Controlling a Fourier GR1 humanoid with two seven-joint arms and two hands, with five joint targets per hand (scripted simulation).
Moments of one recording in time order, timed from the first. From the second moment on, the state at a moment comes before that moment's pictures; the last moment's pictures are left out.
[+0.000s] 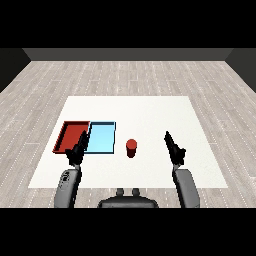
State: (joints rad) left arm 0.00 0.11 -0.01 -1.59 0.02 0.01 -0.01; right arm -0.01 -0.10 0.04 -1.56 0.02 0.02 -0.01
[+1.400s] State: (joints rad) left arm 0.02 0.06 0.05 -1.62 0.09 -0.10 -0.45; right arm 0.25 -0.06 0.01 -1.82 -0.08 0.16 -0.32
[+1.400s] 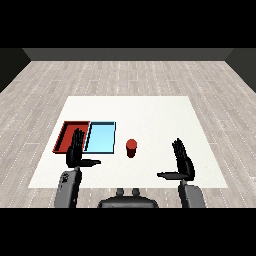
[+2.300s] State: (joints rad) left arm -0.01 0.05 0.08 -1.59 0.12 -0.10 -0.45; right arm 0.04 -0.01 0.08 -1.60 -0.06 0.08 -0.26
